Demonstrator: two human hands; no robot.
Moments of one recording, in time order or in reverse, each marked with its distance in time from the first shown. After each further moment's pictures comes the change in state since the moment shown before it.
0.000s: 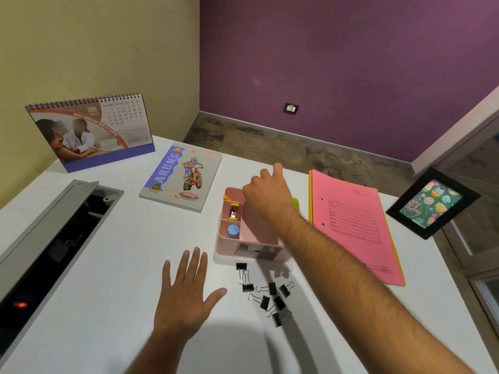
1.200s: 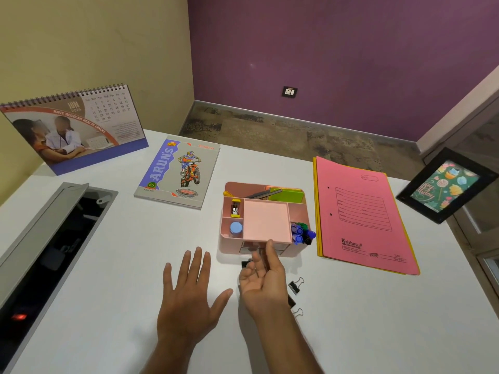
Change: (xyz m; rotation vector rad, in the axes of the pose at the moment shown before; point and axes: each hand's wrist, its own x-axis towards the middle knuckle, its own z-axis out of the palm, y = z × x) left_hand 0.005 -0.006 0.020 -0.015 0.112 0.065; right_hand -0.084 -0.116 0.083 -2.548 -0.127 -1.379
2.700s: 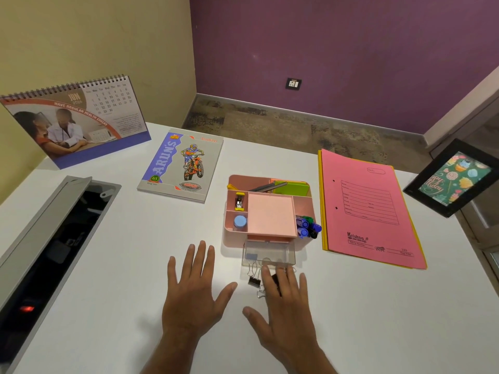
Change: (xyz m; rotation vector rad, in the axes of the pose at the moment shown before) left_hand 0.001 0.004 -0.009 0.014 -0.081 -0.052; right_hand 0.017 -0.011 -0.113 -2.243 -0.114 -1.121
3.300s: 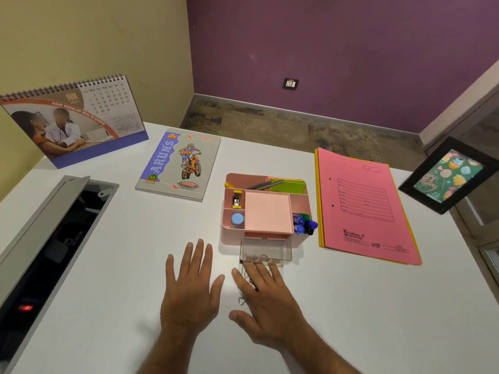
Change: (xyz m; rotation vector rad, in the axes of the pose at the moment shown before) left_hand -0.003 -0.002 0.001 0.029 0.037 0.042; right_hand 0.016 0.001 0.017 -0.016 -0.072 -0.344
